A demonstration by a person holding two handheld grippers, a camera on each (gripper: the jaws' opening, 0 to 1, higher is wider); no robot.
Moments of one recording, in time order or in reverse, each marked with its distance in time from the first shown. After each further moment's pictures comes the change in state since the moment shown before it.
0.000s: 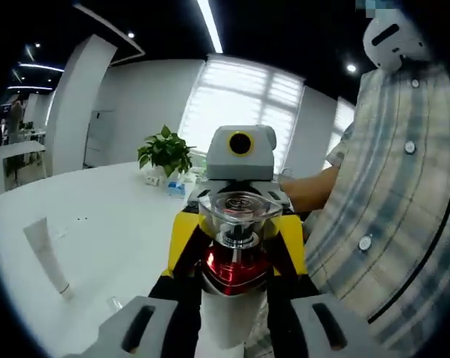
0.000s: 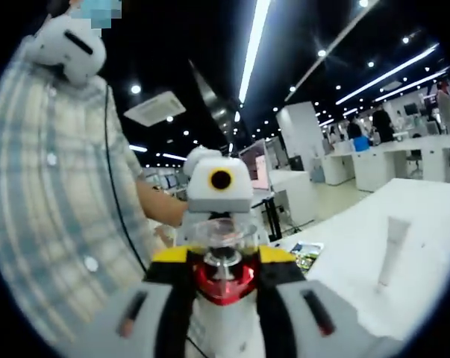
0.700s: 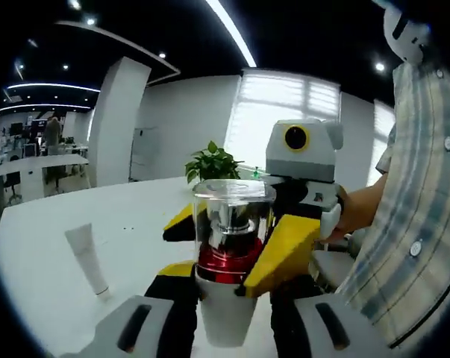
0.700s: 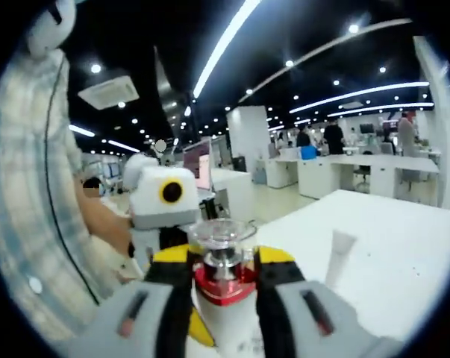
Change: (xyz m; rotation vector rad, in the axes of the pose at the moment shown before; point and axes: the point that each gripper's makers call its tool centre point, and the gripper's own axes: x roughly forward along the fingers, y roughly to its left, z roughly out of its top) left arm -0.002 0.053 0.006 0.002 -0.088 0.338; right arm 0.004 -0.058 0.015 -0.104 0.029 -0.432
